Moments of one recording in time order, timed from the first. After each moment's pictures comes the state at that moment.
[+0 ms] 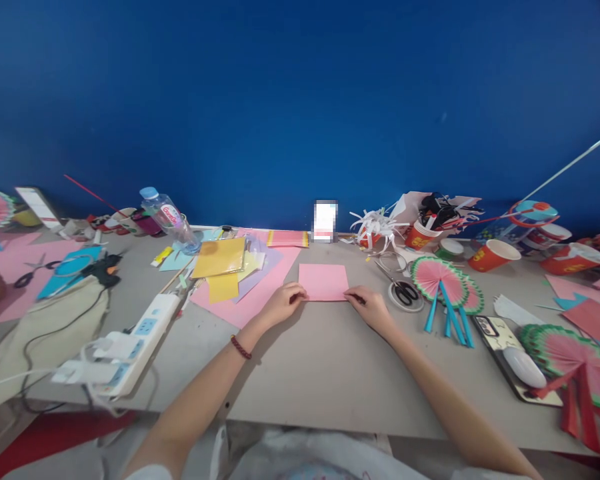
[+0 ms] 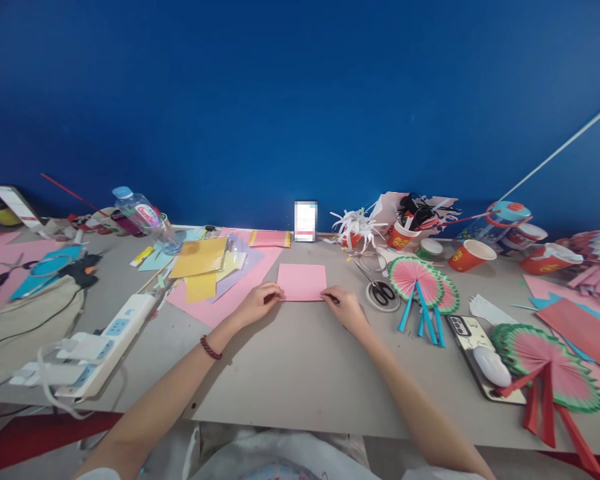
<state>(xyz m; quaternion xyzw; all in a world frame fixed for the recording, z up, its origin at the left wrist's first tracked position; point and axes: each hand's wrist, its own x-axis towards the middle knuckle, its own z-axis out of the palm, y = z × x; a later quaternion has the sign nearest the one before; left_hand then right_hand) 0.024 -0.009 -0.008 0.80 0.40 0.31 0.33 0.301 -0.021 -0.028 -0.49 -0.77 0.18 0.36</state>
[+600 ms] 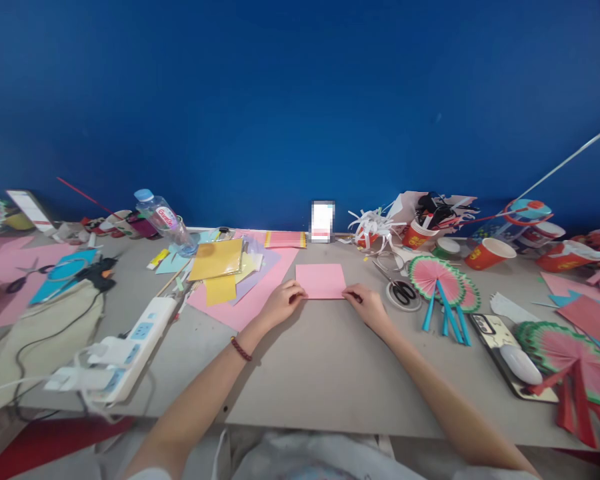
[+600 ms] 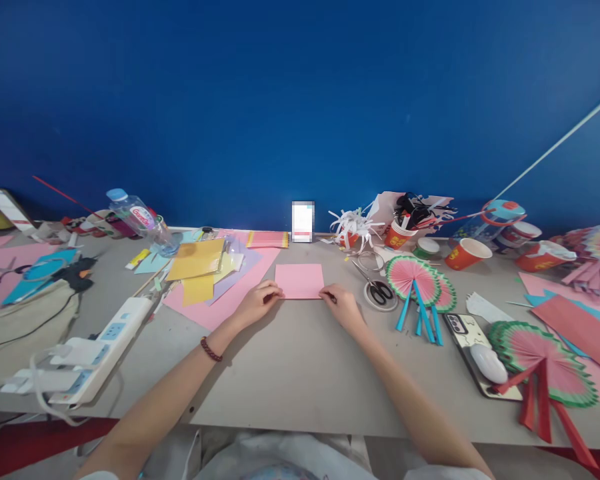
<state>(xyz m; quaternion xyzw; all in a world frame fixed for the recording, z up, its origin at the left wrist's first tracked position) 0.028 -0.007 -0.010 0.80 0.42 0.32 0.28 0.299 -0.017 -0.031 -0.51 -0.76 0.17 0.36</state>
